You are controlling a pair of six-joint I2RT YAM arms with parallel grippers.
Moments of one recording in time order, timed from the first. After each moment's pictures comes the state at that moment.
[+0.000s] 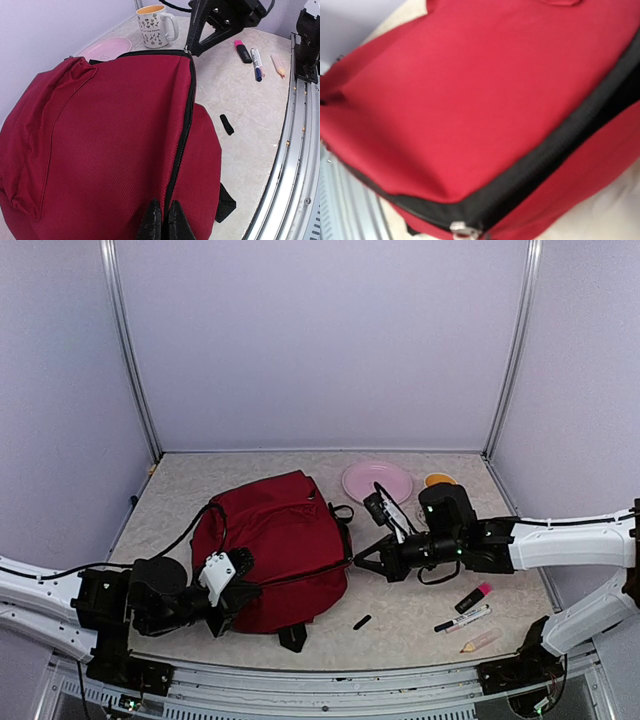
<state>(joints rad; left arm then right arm) -1.35 0.88 0.46 -0.05 -0.42 -0.04 0.88 1.33 0.72 0.07 -0.35 0.31</state>
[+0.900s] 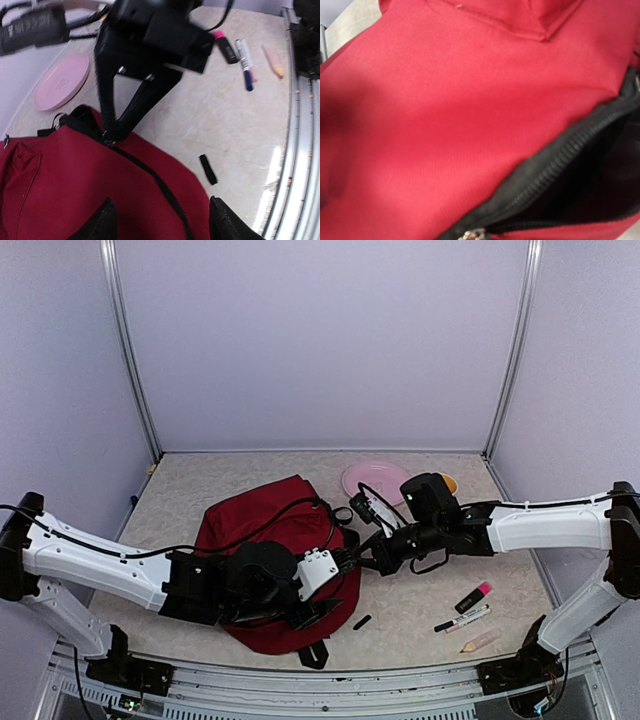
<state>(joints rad) -1.36 1.48 0.88 0.04 -0.33 0.09 0.84 1.48 0.86 -0.06 -0.43 0.19</state>
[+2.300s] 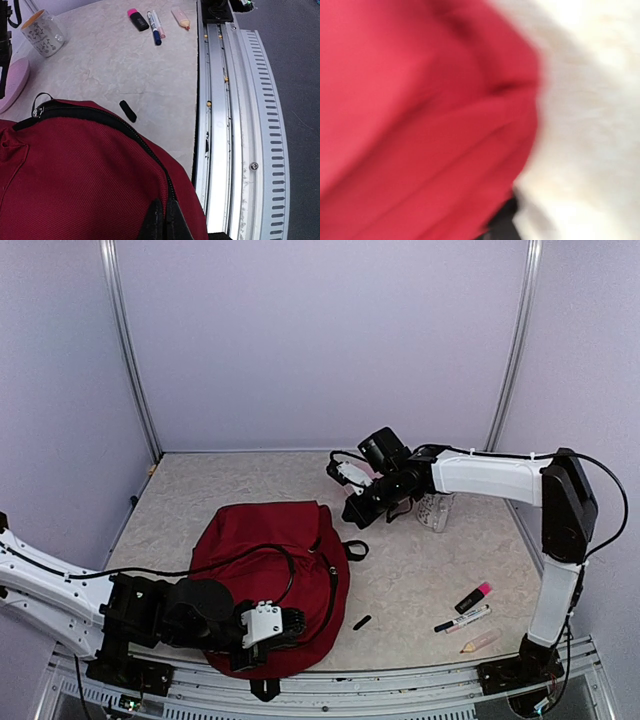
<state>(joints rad) -1.47 1.15 0.59 -0.06 -0.15 0.12 0.75 1.88 1.47 -0.50 -0.19 -0.05</state>
